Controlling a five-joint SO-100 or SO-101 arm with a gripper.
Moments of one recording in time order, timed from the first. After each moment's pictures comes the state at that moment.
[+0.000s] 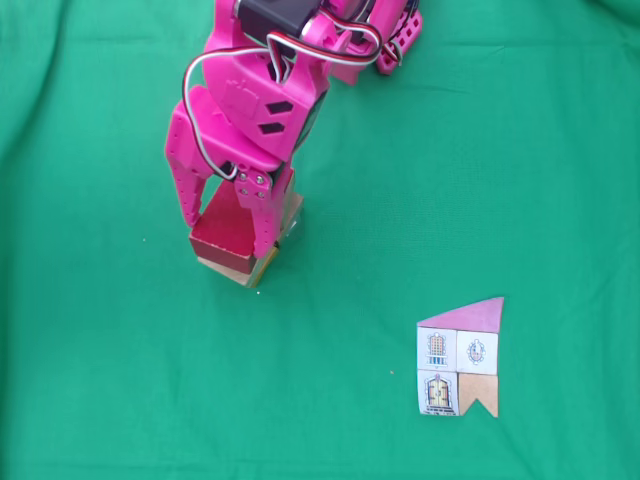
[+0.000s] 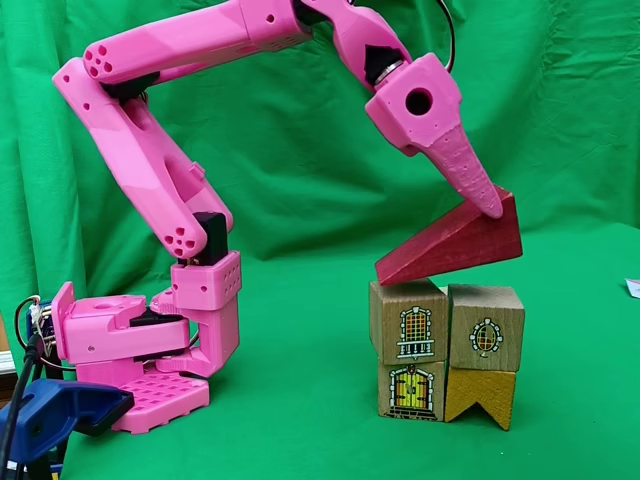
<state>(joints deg) 28.7 120.1 109.2 60.5 -94.2</state>
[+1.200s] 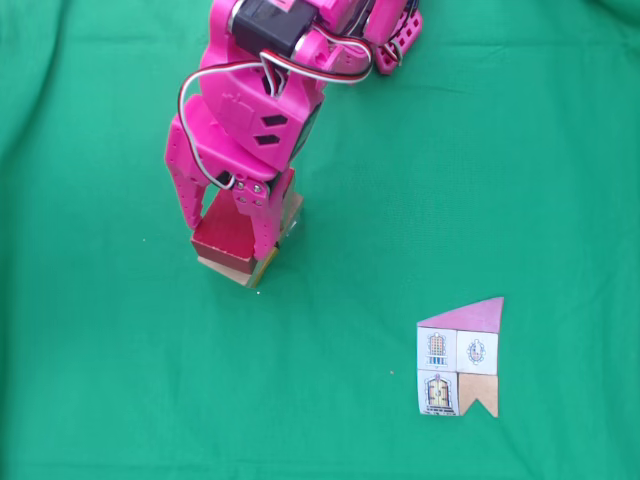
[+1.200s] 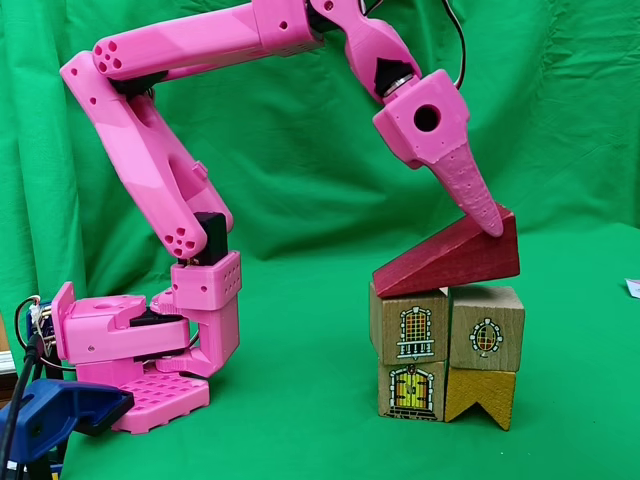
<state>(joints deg) 28.7 117.6 109.2 60.5 -94.2</state>
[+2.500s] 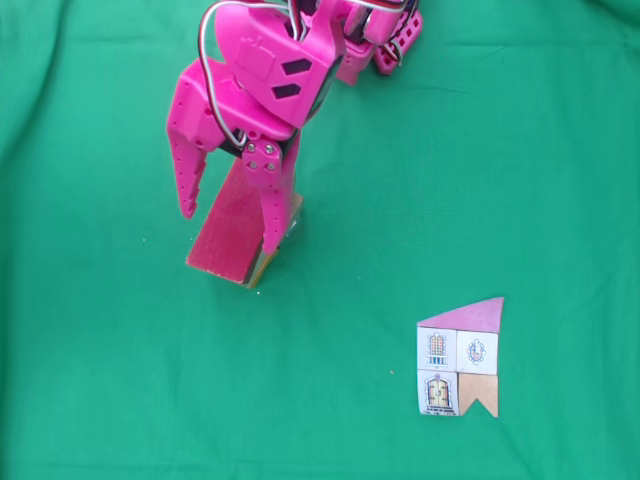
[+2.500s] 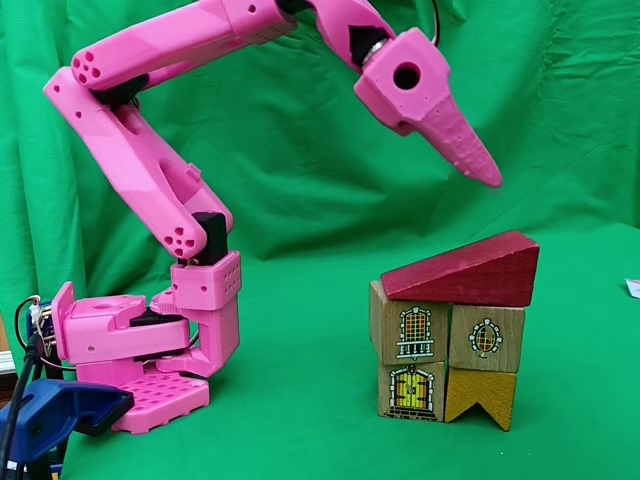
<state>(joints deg) 28.7 127.4 108.7 60.5 -94.1</state>
